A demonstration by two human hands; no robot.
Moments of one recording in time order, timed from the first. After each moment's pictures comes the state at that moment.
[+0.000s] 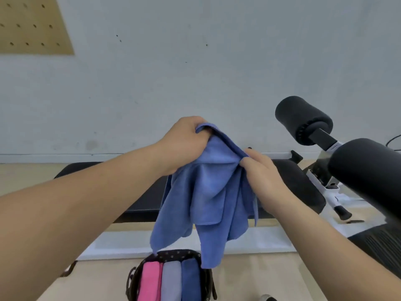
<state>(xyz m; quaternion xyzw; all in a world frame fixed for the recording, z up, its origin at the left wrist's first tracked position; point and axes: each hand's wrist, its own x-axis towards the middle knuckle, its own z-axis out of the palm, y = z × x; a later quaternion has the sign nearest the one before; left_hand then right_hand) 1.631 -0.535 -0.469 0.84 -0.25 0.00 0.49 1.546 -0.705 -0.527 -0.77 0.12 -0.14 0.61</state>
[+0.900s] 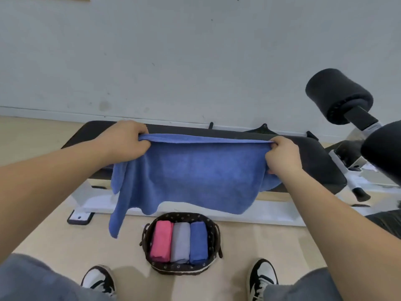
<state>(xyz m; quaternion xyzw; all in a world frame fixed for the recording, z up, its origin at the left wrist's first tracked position) 1.676 -0.352 -0.556 0.97 -0.16 0.00 0.17 1.598 -0.727 -0.595 -0.89 0.29 -0.14 0.33</state>
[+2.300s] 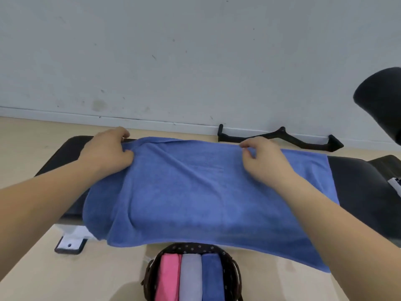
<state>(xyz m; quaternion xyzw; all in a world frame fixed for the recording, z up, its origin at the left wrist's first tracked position) 1.831 -0.313 -0.627 0.98 -0.04 0.03 0.19 1.739 -0.672 -0.622 -0.96 0.09 -0.07 0.26</state>
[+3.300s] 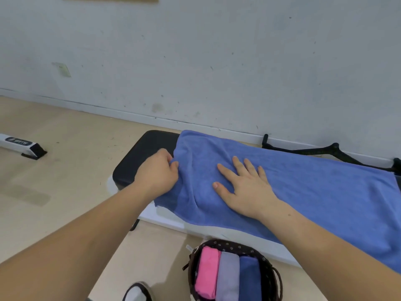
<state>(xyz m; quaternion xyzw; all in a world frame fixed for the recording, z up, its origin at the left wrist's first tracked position) 1.743 -0.269 -0.643 0.96 0.06 0.02 0.27 1.712 -0.512 -0.655 -0.99 -0.09 0.08 0.08</state>
